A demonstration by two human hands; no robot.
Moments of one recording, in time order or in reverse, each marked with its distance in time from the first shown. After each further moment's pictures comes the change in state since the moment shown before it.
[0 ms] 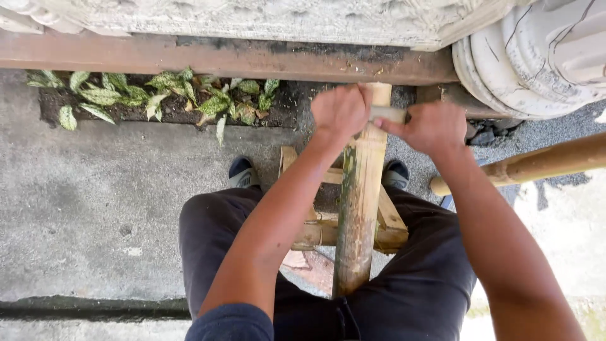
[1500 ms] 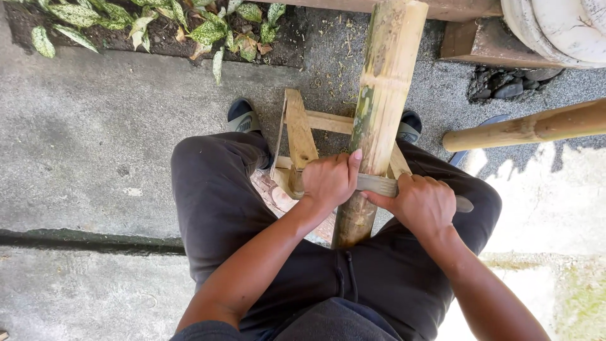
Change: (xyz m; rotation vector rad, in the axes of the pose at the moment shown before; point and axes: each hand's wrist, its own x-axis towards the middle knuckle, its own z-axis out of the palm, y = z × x) left_hand -0.225 -0.027 0.073 -0.321 0.168 0.113; right_hand -0.204 -0.070 0.029 0.170 0.173 -0.188
